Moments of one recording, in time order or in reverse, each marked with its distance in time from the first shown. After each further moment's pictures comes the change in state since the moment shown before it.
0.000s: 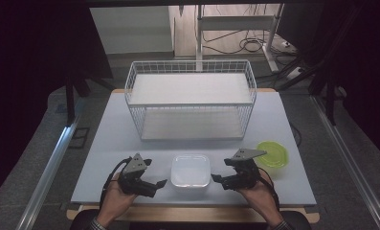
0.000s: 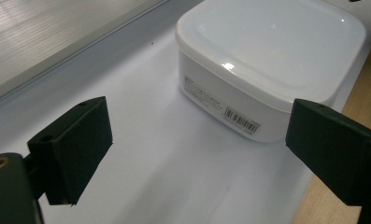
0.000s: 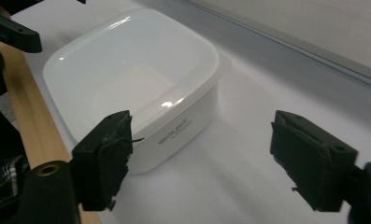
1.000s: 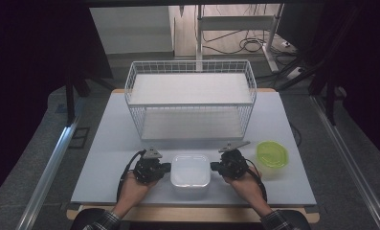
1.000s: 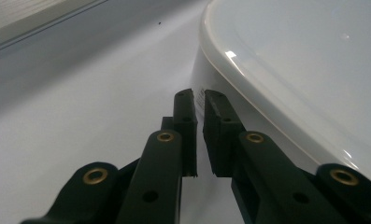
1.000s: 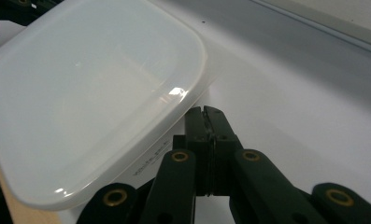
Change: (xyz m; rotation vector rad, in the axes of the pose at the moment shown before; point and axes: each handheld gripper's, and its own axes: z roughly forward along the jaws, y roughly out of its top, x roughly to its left) left arm 0.007 0.019 0.047 0.129 -0.005 -0.164; right arm -0.008 0.016 0.038 0.140 -0.033 0.063
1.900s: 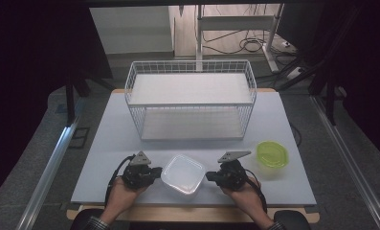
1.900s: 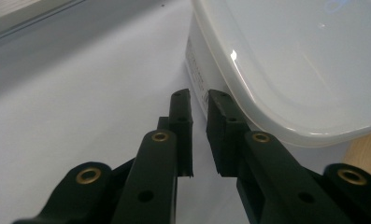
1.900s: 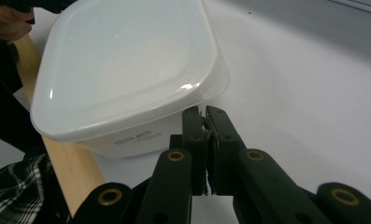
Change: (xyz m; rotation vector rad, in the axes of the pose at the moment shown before) left arm 0.001 -0.023 -0.026 -0.011 -0.002 0.055; right arm 0.025 -0.018 -0.008 -0.017 0.091 0.010
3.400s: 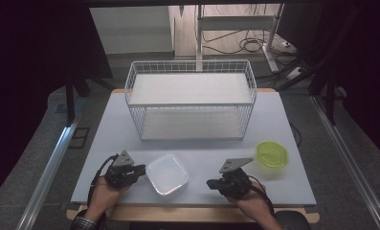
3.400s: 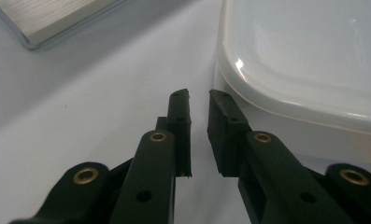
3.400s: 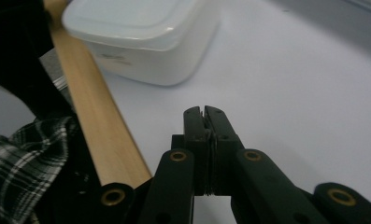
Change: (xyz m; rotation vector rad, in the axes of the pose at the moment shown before) left arm 0.035 -0.023 -0.027 -0.001 0.088 0.020; right arm 0.016 -0.009 -0.014 0.013 0.060 -0.146
